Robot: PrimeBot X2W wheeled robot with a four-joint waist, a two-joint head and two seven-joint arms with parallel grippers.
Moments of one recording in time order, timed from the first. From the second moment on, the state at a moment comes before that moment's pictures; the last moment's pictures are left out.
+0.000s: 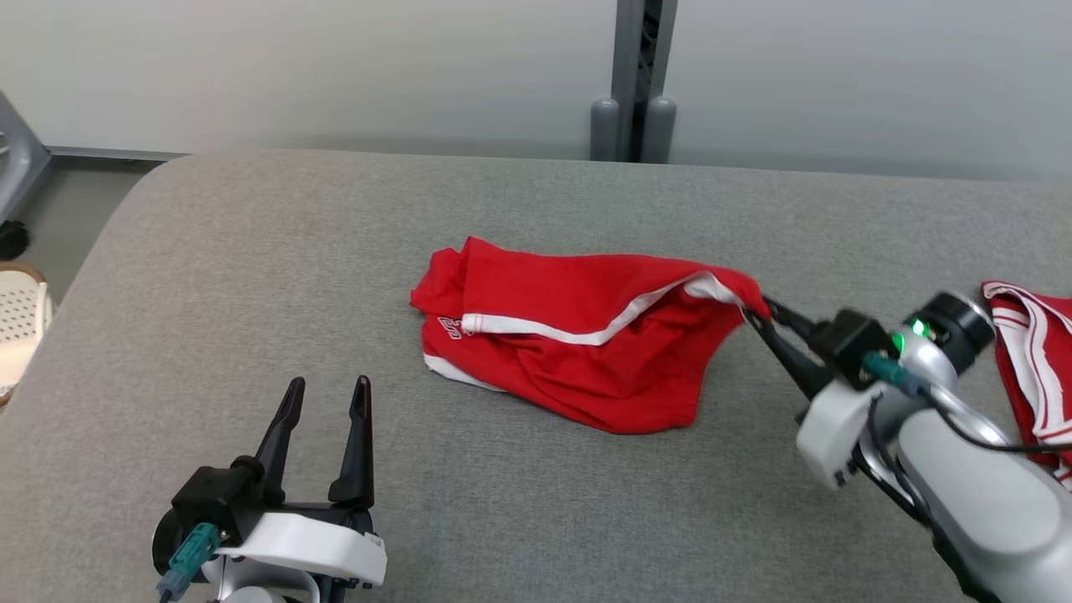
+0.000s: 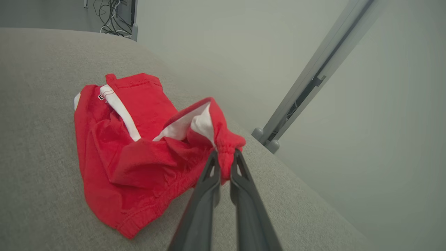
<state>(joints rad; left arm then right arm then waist) -0.07 0.05 -0.14 0.22 -0.32 -0.03 -0.26 -0.66 -0.36 0.74 0.62 0.25 0.13 -0.22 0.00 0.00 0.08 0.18</state>
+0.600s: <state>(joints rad) -0.10 0.05 -0.13 0.23 -0.29 -0.05 -0.26 -0.45 -0.39 0.68 0.67 0.26 0.13 -0.20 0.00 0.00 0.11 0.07</state>
